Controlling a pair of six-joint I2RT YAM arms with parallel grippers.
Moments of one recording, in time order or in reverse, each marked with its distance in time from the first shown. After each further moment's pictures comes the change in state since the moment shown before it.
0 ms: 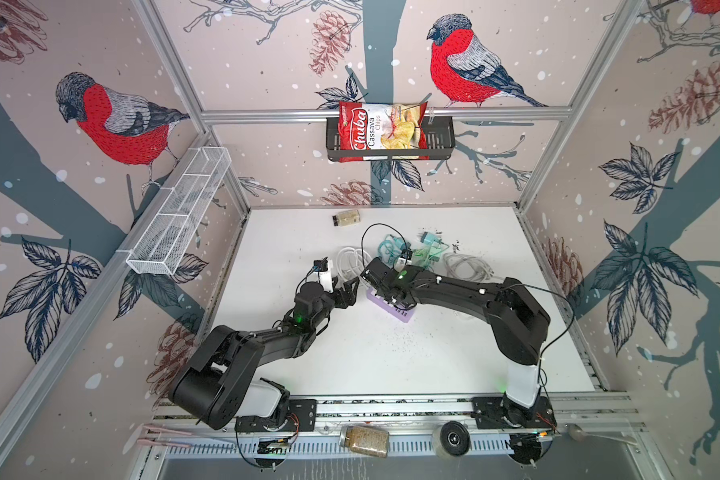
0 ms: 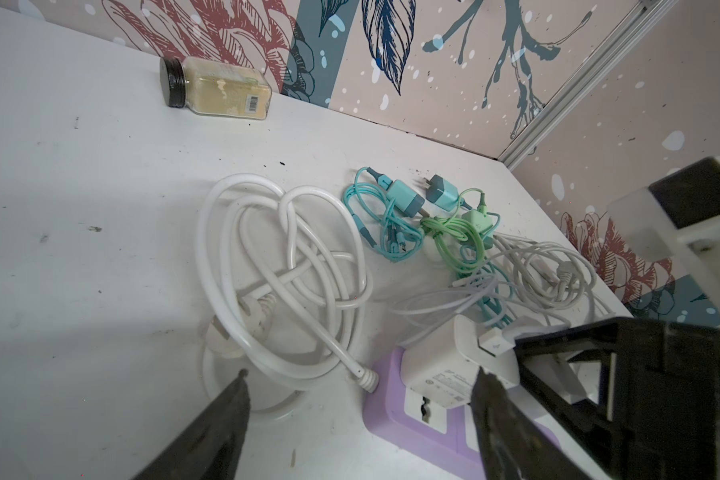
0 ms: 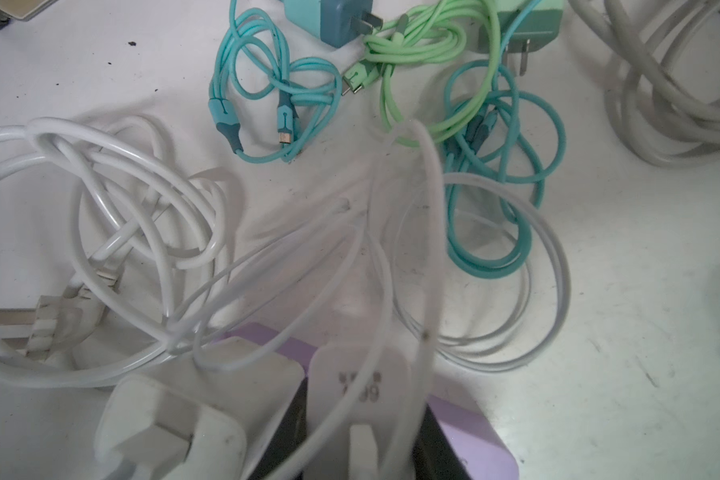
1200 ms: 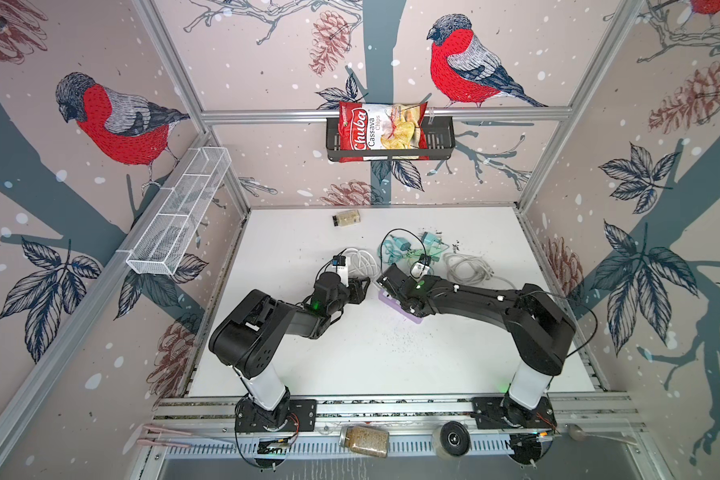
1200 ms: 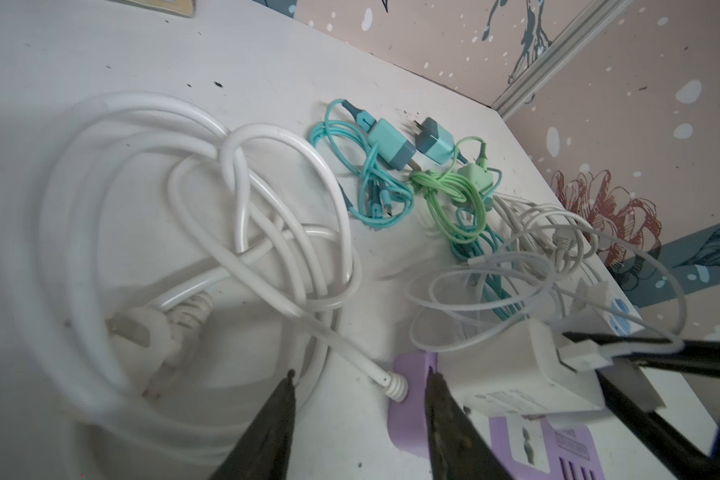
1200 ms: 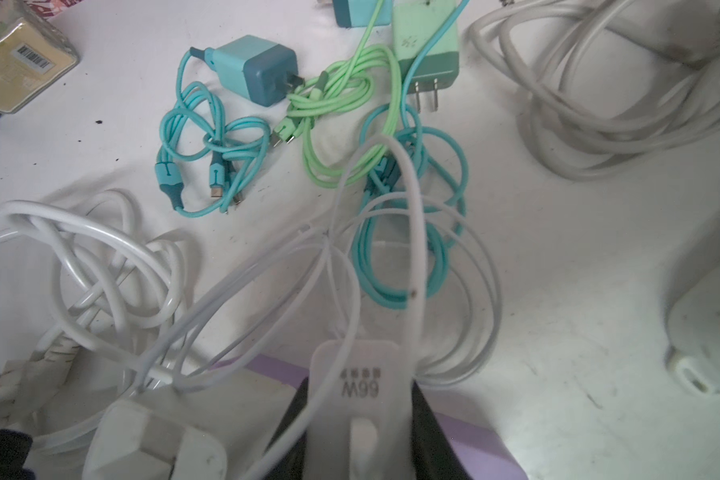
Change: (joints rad) left arm -0.063 0.328 0.182 0.026 0.093 -0.034; right arm -0.057 -0.146 -0.254 0.155 0.095 0.001
